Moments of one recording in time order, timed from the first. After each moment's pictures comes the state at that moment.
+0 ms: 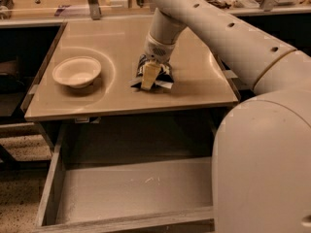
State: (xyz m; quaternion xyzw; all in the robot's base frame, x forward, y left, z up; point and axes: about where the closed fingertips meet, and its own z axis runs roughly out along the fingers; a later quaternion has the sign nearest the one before) arm 0.683 0.013 0.818 -0.67 0.72 0.08 0.15
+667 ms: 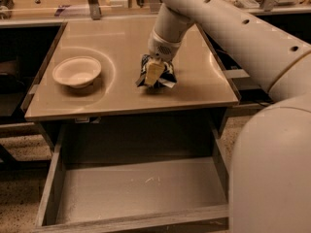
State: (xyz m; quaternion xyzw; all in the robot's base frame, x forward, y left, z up) arm 0.666 0.004 0.837 -0.68 0.71 0.09 0.16
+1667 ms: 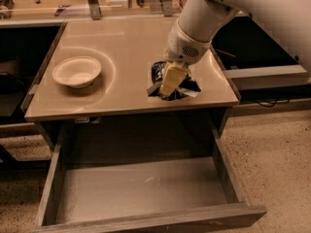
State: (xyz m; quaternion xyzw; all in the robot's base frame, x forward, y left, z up) arm 0.565 -0.033 0.893 -0.68 0.70 0.09 0.18
